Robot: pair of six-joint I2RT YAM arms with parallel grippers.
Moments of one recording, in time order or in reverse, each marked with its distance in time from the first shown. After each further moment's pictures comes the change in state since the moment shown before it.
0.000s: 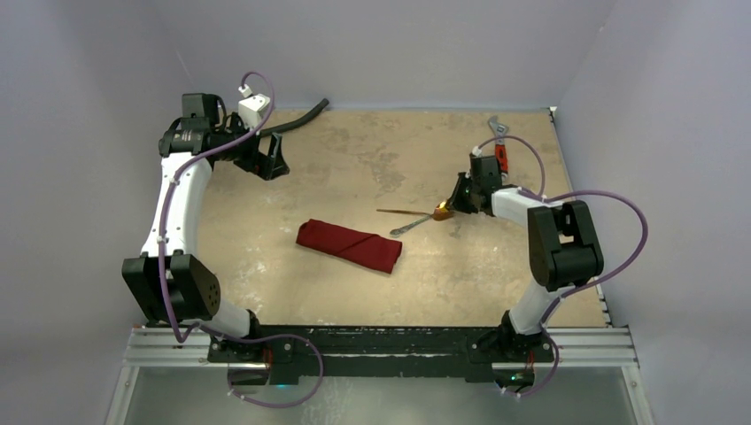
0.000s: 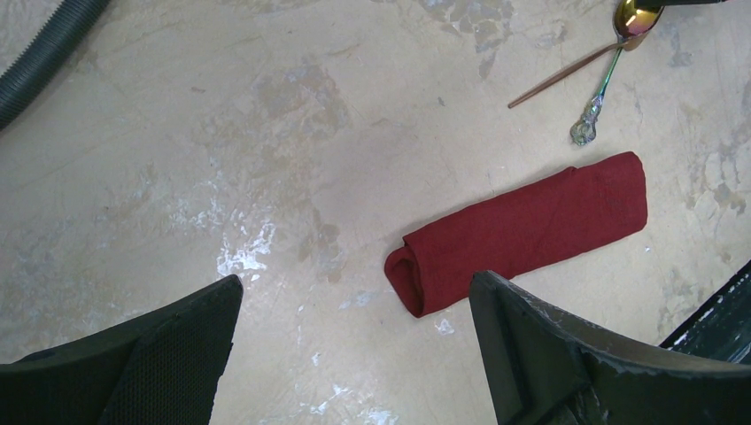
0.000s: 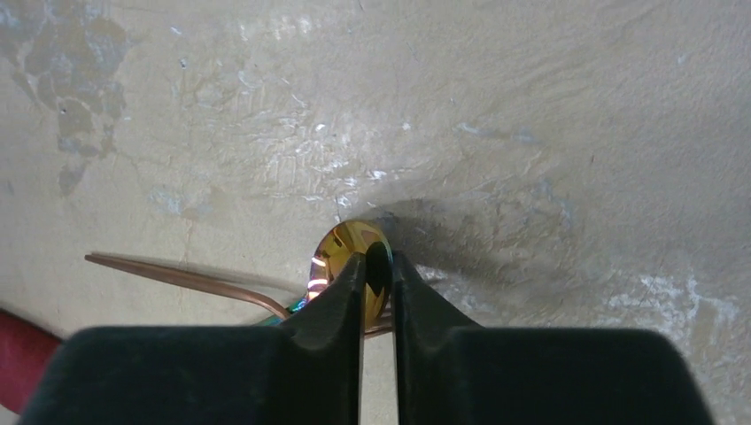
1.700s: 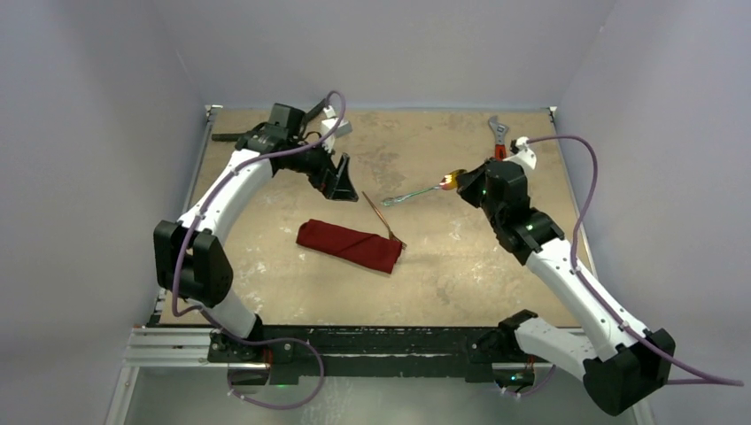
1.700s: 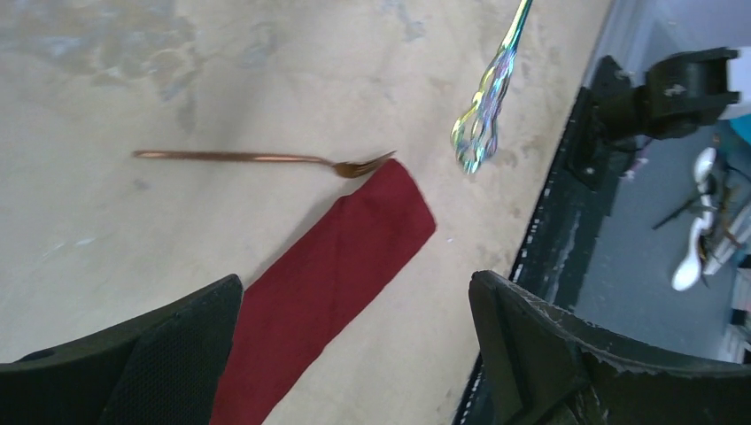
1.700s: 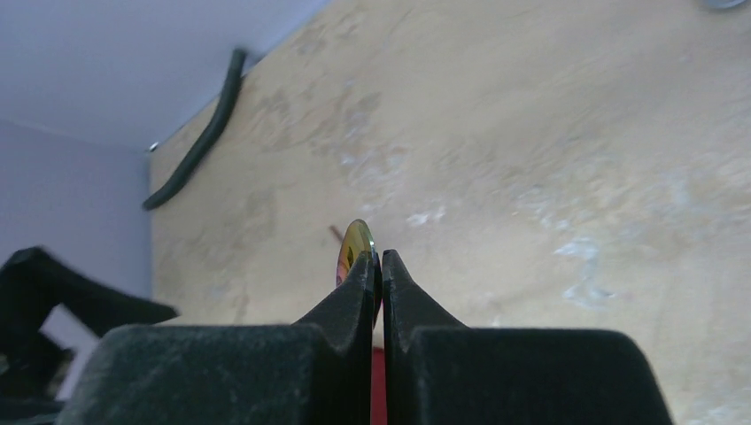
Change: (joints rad) left arm -0.369 0.113 -0.056 0.110 0.188 -0.166; right arm 0.244 -0.723 -0.013 -0.227 0.461 0.352
